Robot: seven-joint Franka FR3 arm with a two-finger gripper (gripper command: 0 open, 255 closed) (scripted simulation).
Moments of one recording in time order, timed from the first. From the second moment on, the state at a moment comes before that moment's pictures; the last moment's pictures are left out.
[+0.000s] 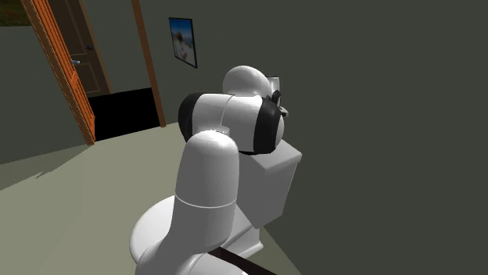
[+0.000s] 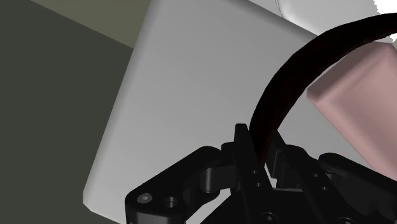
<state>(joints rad) 0.07 0.40 0.10 -1.63 -0.05 2.03 0.34</state>
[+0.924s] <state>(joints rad) 0.07 0.36 0.10 -1.51 -0.04 1.88 0.34</state>
